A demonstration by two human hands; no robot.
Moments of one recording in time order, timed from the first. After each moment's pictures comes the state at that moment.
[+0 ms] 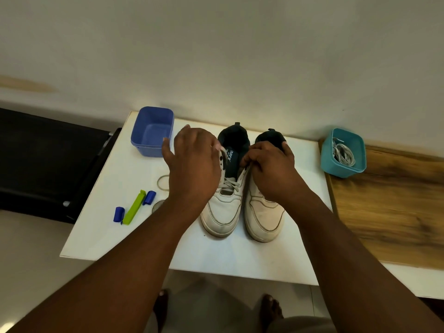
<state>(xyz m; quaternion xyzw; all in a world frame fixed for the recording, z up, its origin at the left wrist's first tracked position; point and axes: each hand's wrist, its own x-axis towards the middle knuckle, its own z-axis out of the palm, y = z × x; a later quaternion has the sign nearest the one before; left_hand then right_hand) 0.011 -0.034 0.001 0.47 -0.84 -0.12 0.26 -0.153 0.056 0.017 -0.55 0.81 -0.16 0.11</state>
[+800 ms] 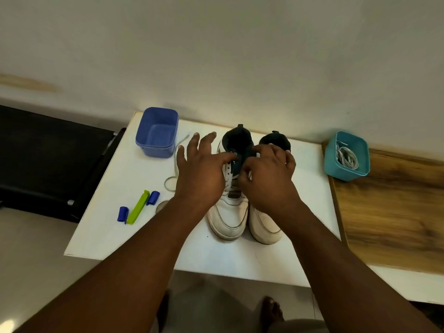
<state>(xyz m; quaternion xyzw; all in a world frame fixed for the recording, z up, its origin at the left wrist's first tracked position) 0.009 -0.039 -0.009 0.44 -0.88 -0.16 0.11 -0.117 0.057 0.015 -0.52 0.85 -0.11 0.05</state>
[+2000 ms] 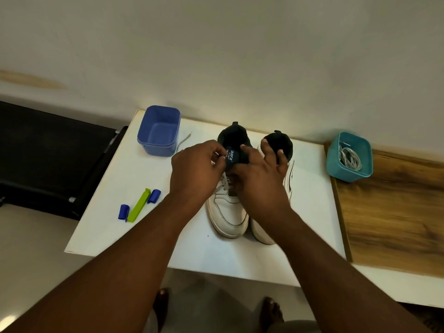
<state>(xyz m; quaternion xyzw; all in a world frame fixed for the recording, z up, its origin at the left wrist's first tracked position) 0.018 -0.041 0.000 0.47 -0.81 -0.29 0.22 -0.102 0.057 0.002 -0.57 0.82 -0.10 -0.01</state>
